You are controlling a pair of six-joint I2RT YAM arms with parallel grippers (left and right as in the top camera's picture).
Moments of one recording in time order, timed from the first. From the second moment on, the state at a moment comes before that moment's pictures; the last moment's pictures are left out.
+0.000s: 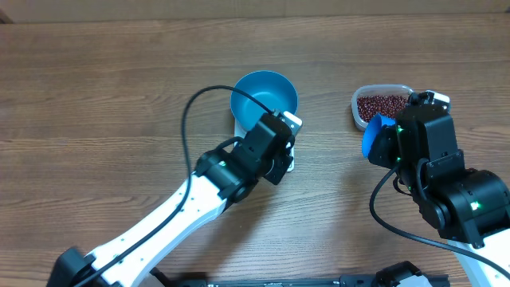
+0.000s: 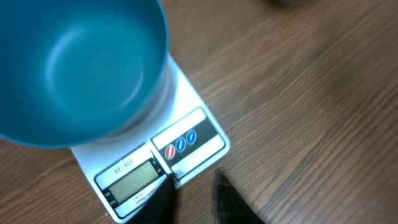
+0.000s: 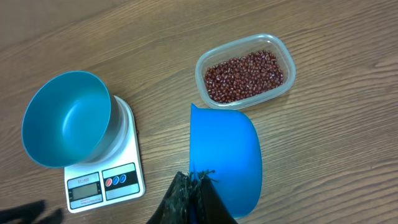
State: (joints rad) left arm -0.77 1.47 1.10 -0.53 -0.08 -0.14; right arm 0.34 1.05 1.30 -1.11 0.29 0.56
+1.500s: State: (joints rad) left arm -0.77 1.74 1.08 -0.40 -0.08 0.00; right arm 0.34 1.05 1.30 -1.13 0.29 0.56
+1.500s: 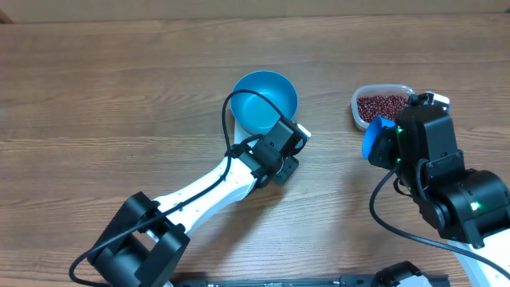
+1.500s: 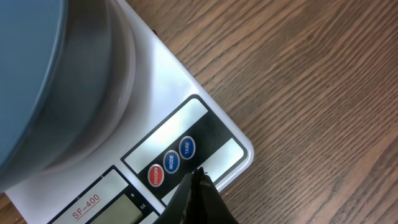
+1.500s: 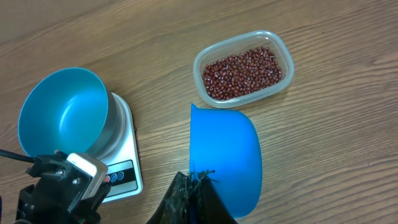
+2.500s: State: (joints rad) left arm -0.77 1.79 1.07 -0.34 -0.10 0.01; right arm 0.34 1.05 1.30 -1.13 0.29 0.55
